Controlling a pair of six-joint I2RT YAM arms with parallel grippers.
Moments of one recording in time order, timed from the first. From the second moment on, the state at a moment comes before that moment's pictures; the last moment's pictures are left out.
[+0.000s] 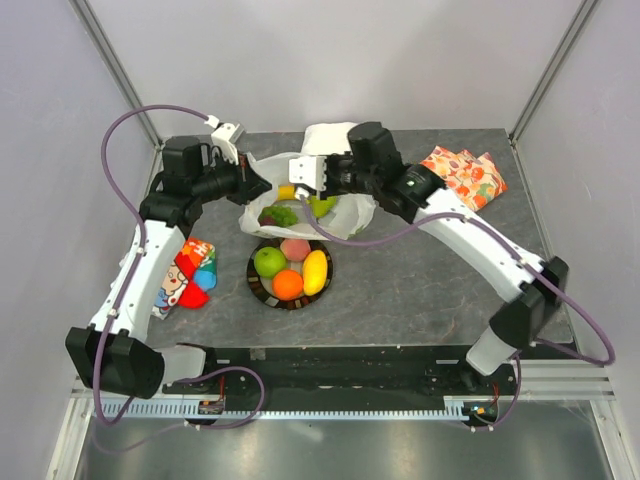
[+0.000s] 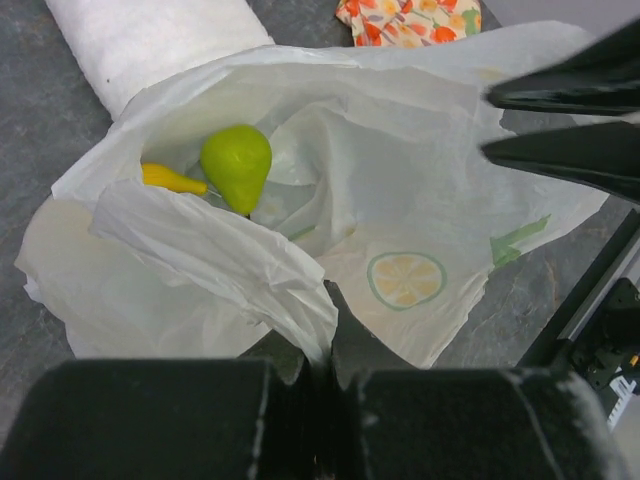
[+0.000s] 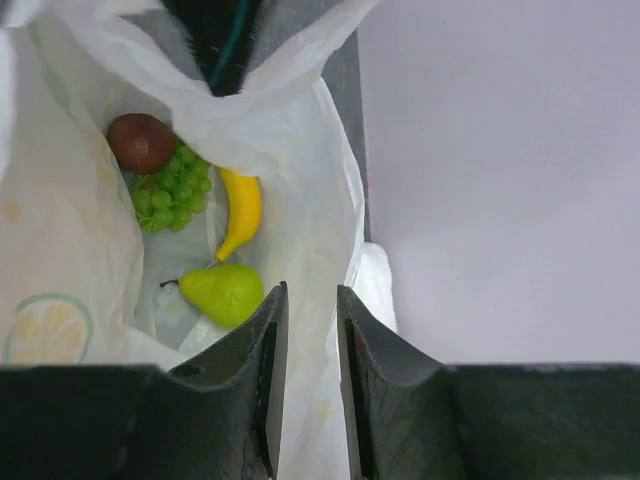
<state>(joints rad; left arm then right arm) -0.16 1.28 1.28 -0.44 0.60 -0.08 0.74 1.61 1.70 -0.50 -0.29 -1.00</state>
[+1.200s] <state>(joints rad) -0.53 1.62 1.64 -0.47 0.55 0.01 0.36 1.21 1.29 -0.90 0.00 -0.86</state>
